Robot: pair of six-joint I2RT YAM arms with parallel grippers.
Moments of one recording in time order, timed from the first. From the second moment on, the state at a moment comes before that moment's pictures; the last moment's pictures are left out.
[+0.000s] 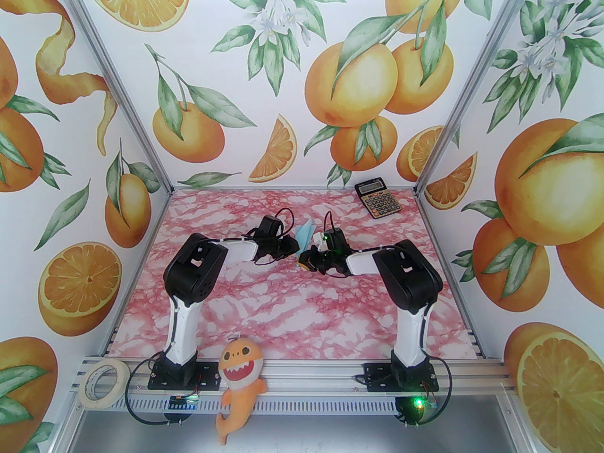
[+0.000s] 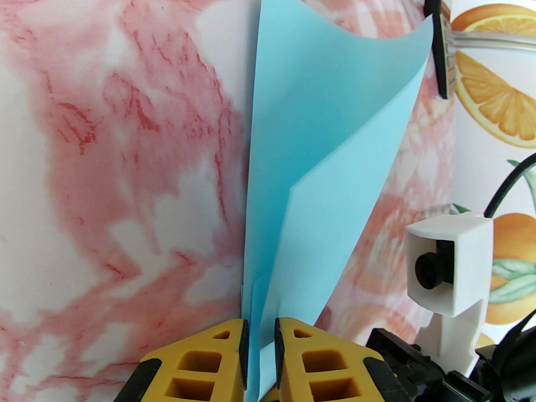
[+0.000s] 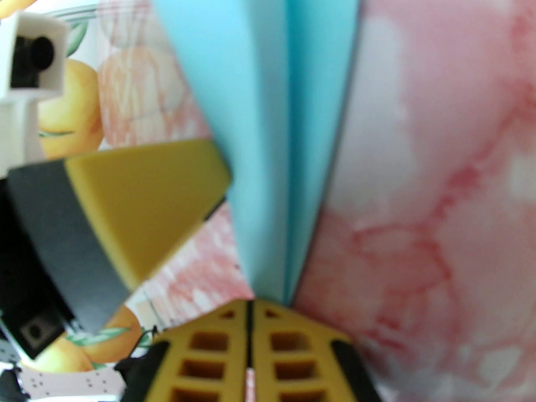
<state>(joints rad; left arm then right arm) -0.53 2.12 1.25 0.04 0.41 -0.86 0.43 2.00 0.94 0.27 -0.66 0.96</state>
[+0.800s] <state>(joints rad) -0.53 2.12 1.25 0.04 0.41 -0.86 0.44 2.02 0.98 0.27 -0.66 0.97</state>
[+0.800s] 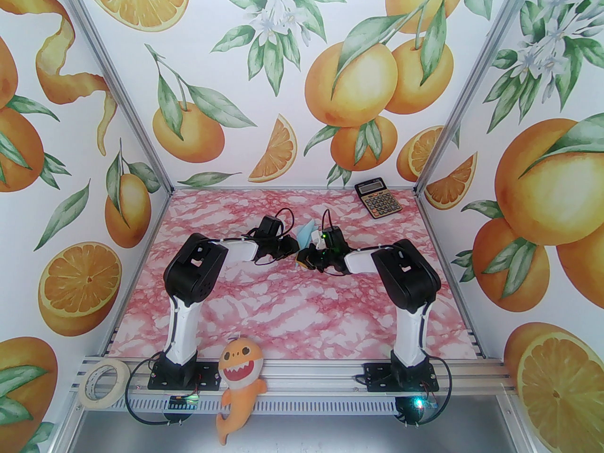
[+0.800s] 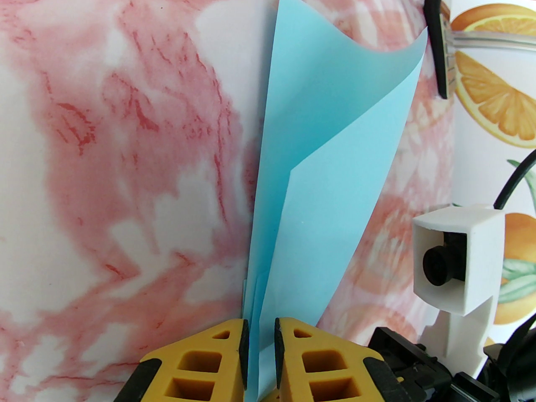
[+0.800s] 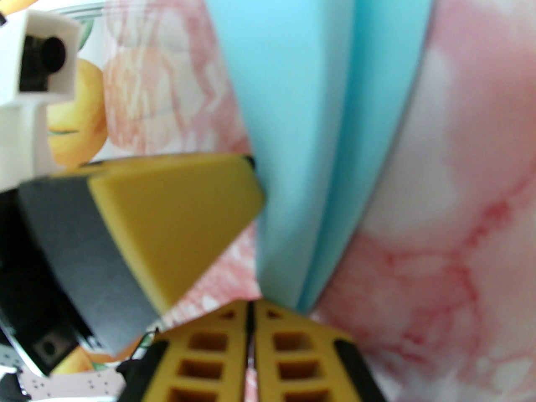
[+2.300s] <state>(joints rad) -0.52 2.12 1.40 -0.09 0.39 -0.75 0.43 2.04 1.08 0.03 -0.65 0.84</state>
